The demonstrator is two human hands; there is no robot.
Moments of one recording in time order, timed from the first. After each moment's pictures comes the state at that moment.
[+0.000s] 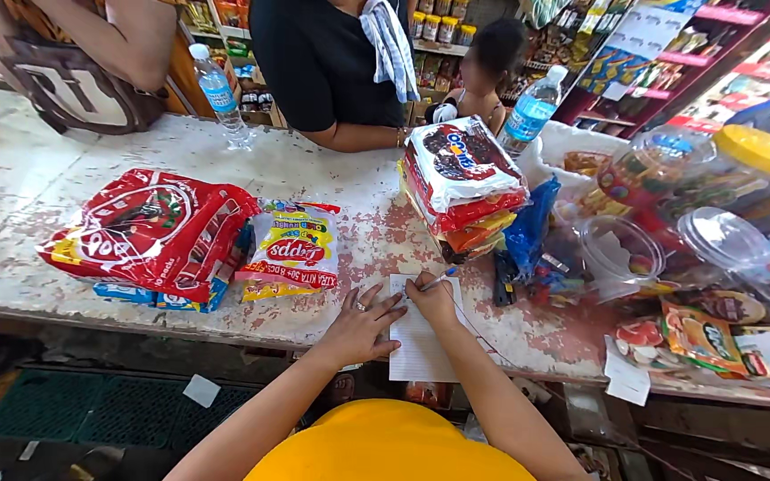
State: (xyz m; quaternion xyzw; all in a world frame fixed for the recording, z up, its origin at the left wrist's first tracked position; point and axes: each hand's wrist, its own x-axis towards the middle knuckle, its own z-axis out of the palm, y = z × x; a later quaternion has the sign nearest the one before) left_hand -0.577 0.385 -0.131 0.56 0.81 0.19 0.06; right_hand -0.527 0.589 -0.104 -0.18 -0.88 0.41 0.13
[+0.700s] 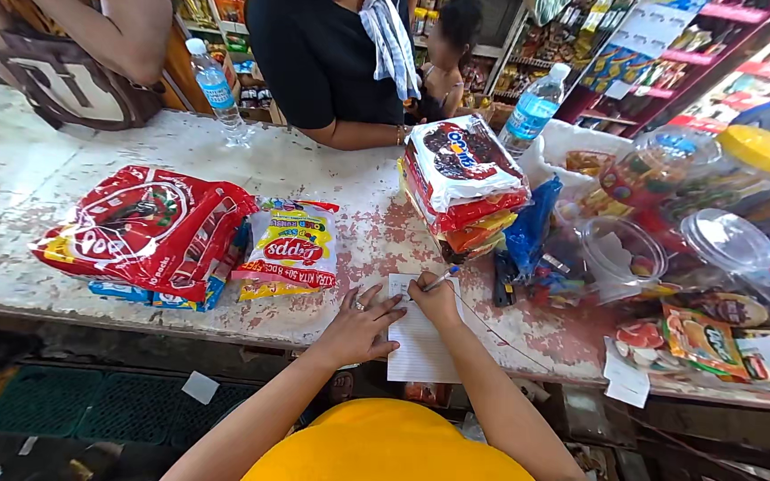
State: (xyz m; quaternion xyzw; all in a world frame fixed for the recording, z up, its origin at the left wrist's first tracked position) left_hand -0.578 0.386 -0.131 0.57 0.80 0.18 0.04; right_hand -0.526 0.596 -0.111 -0.15 -0.87 0.44 0.16
